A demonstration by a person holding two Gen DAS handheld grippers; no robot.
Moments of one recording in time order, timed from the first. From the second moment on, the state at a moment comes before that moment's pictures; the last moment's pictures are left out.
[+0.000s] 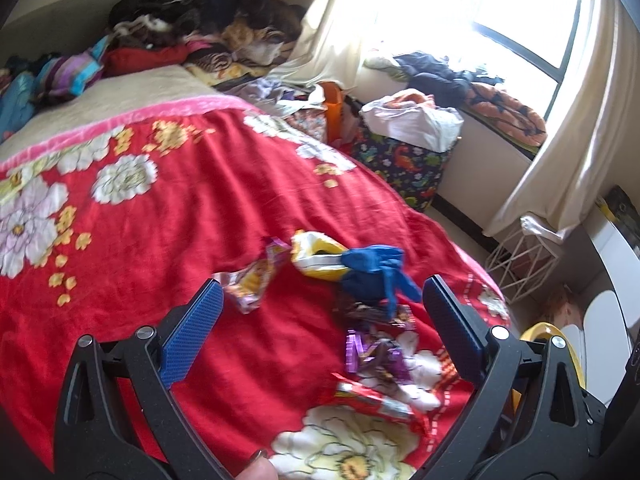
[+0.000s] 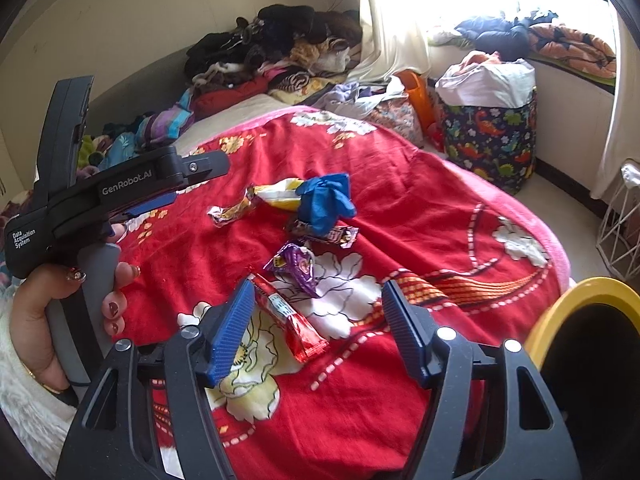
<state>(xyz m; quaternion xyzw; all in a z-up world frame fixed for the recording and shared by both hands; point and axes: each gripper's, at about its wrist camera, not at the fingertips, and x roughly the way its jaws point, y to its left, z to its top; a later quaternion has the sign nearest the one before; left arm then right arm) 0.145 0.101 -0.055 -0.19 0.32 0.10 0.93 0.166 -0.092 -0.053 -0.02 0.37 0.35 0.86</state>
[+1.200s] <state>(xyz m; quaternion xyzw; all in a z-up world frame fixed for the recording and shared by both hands) 0.161 0.142 -0.115 -0.27 0.38 0.11 0.88 0.179 -0.083 -0.087 -0.02 0.41 0.37 0.83</state>
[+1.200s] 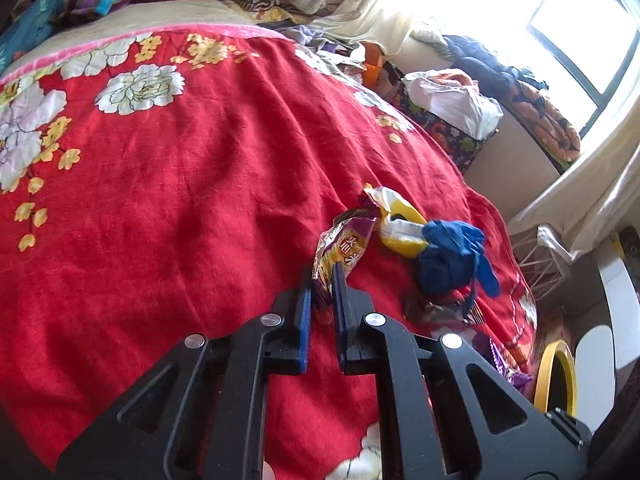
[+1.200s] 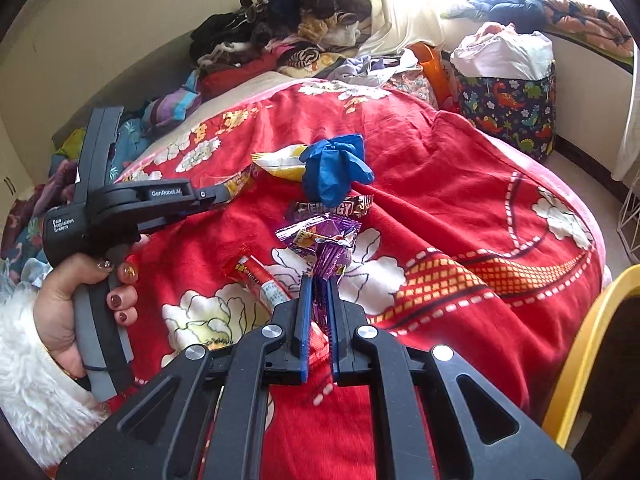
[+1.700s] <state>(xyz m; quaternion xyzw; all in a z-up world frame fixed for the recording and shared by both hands) 0.142 0.108 -0.069 -0.23 0.34 0.07 0.91 0.155 -0.108 -0.059 -0.01 0.38 0.37 0.85</state>
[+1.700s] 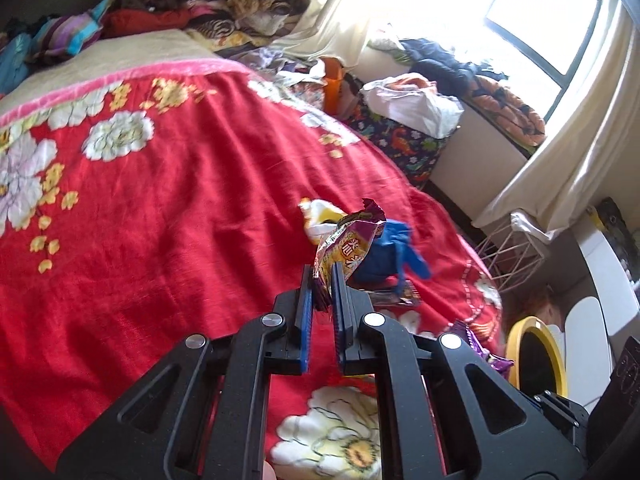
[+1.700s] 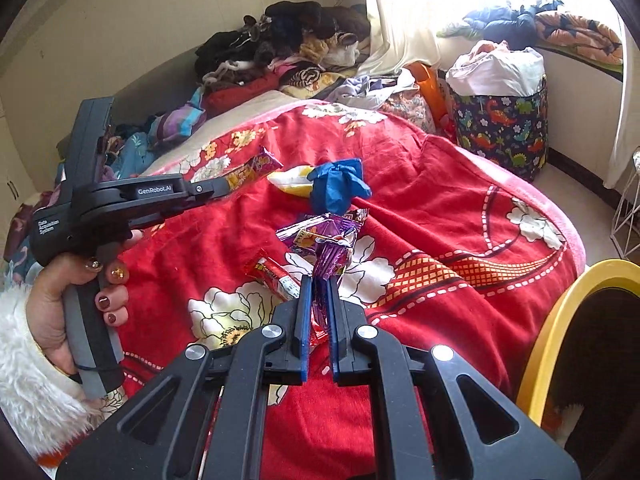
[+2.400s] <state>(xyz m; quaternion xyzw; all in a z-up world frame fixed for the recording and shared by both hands) 0.140 0.050 -0.029 -0.19 0.32 0.00 0.93 0.143 -0.151 -0.029 0.02 0.34 0.33 0.88</state>
